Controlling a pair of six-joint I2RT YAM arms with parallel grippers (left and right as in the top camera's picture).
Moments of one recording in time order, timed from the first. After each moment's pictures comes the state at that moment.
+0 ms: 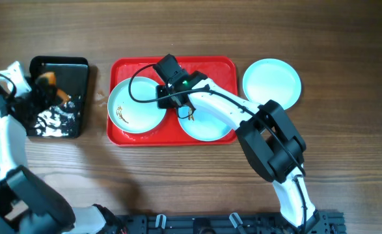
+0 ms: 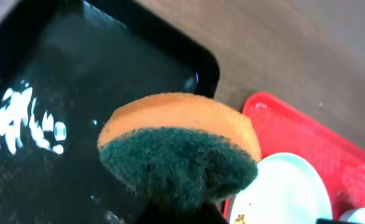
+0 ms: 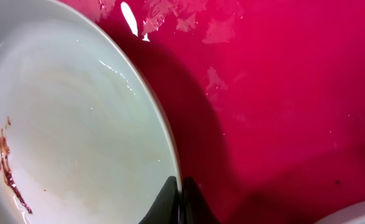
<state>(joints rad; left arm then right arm) 0.61 1.59 1.05 -0.42 0.55 -0.01 0.73 2.21 1.61 -0.53 -0.11 0.59</state>
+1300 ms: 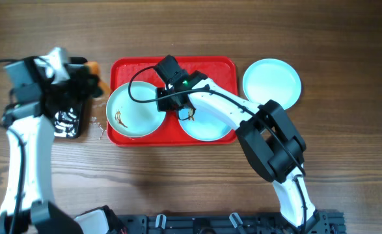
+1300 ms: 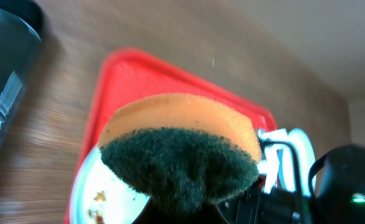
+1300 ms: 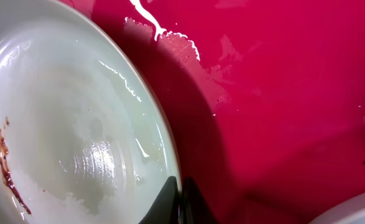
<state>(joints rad) 0.31 1.41 1.06 -0.57 0.61 -0.25 0.73 2.21 1.61 -0.56 -0.17 0.60</state>
